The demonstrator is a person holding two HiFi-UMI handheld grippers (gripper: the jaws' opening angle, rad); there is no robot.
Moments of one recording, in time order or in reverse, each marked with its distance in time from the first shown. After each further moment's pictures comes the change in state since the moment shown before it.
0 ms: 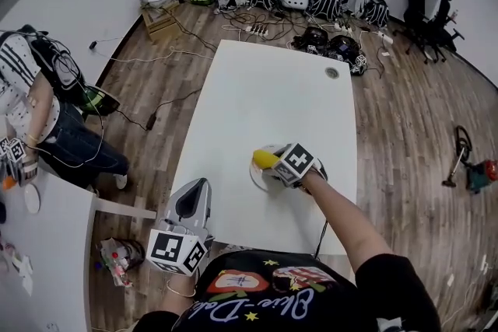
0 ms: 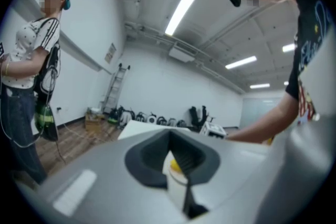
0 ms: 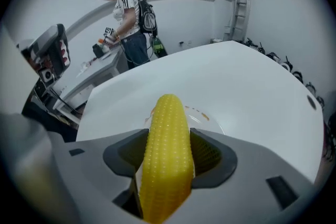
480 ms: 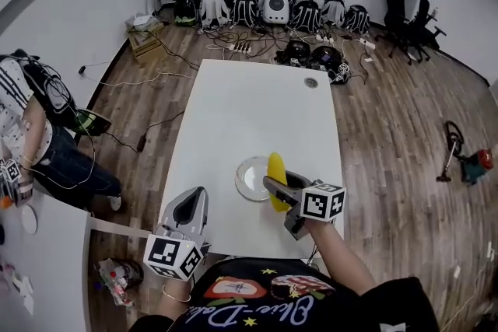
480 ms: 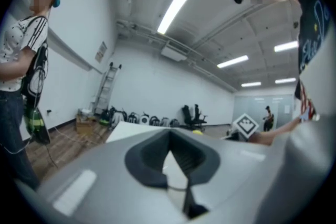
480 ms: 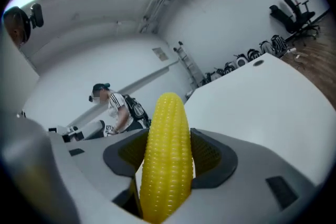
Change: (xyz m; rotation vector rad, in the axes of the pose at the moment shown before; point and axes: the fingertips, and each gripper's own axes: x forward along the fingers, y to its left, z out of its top) left arm 0.011 -0.032 0.009 0.042 0.006 -0.084; right arm -0.138 0.032 0.001 0.602 -0.839 0.059
